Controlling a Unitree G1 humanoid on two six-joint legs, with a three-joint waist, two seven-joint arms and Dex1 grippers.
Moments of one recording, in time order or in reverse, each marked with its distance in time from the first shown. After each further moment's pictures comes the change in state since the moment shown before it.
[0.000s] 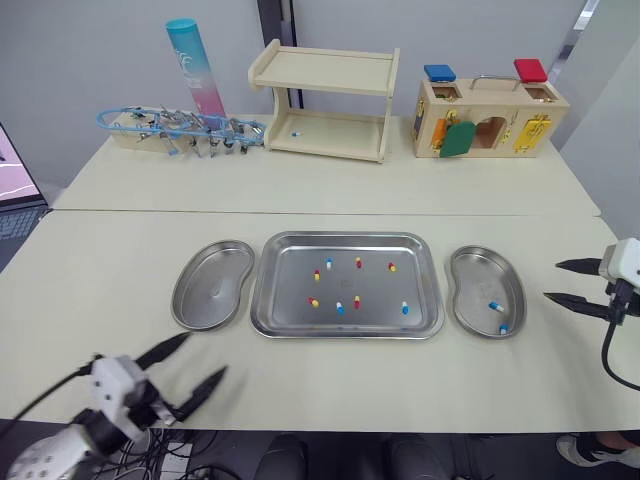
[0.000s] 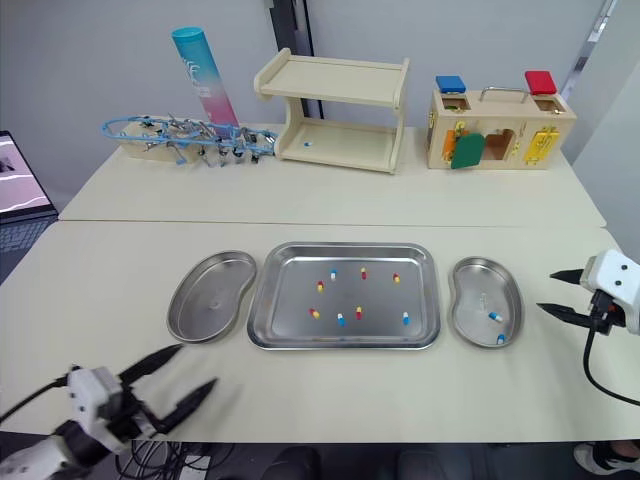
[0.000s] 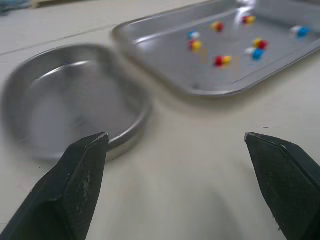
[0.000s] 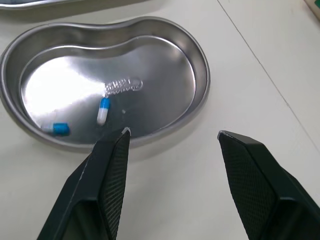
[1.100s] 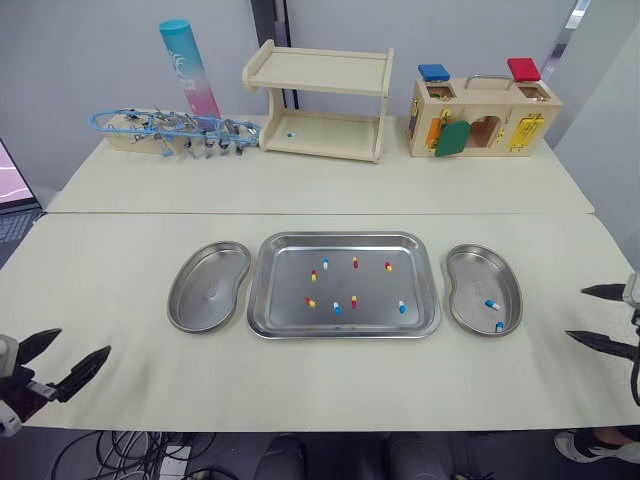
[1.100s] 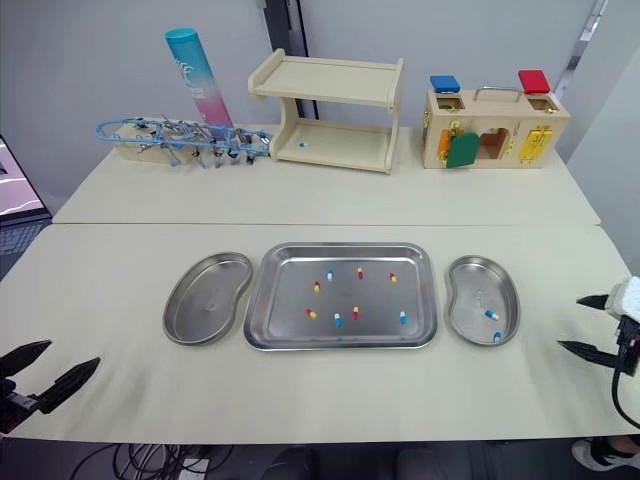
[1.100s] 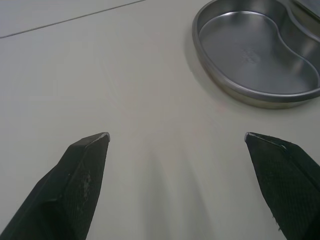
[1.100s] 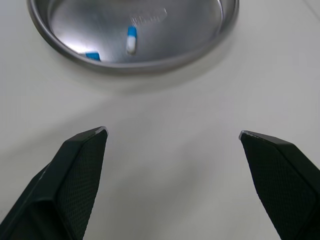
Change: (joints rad) left arm -0.012 0.157 0.293 0.009 -0.026 0.385 0.038; right arm 0.118 -0.031 -0.032 -0.085 0.083 0.039 0.041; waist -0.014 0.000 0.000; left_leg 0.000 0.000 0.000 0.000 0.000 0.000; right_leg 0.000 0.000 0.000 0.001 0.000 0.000
